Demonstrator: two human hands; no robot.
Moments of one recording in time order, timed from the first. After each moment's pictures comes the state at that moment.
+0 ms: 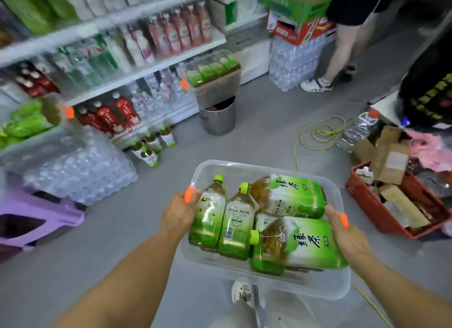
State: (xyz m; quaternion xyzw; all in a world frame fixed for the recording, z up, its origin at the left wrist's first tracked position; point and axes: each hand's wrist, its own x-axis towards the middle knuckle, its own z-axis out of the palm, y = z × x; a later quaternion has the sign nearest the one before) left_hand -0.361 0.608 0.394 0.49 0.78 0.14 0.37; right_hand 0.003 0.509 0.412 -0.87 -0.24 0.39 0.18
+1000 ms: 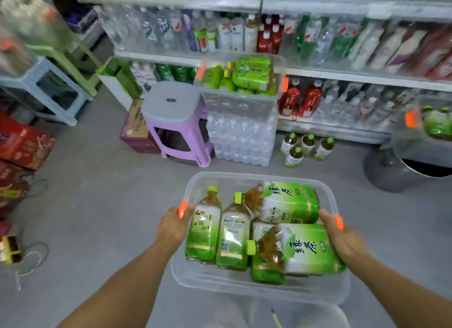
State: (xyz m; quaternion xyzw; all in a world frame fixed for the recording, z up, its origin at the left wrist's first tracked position) left_hand -0.846 0.516 0.358 0.12 0.92 0.20 0.31; right_hand -0.526 0.735 0.371 -0.69 -0.58 0.43 -0.03
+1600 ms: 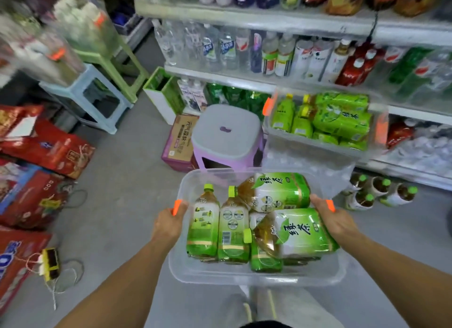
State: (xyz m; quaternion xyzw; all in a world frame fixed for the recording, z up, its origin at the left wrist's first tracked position) left_hand -1.171 0.539 0.347 0.00 0.92 0.27 0.28; right_hand -0.902 0.827 0.346 -0.60 -0.64 0.48 -0.06
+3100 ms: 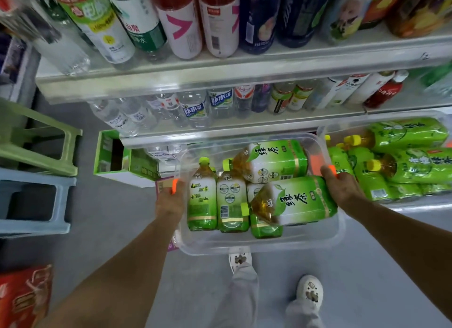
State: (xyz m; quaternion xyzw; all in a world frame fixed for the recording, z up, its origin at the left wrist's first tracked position) left_hand -1.651 0.828 0.284 0.12 0.90 0.22 0.35; right_hand -1.296 0.994 0.300 -0.74 -0.55 0.38 0.03
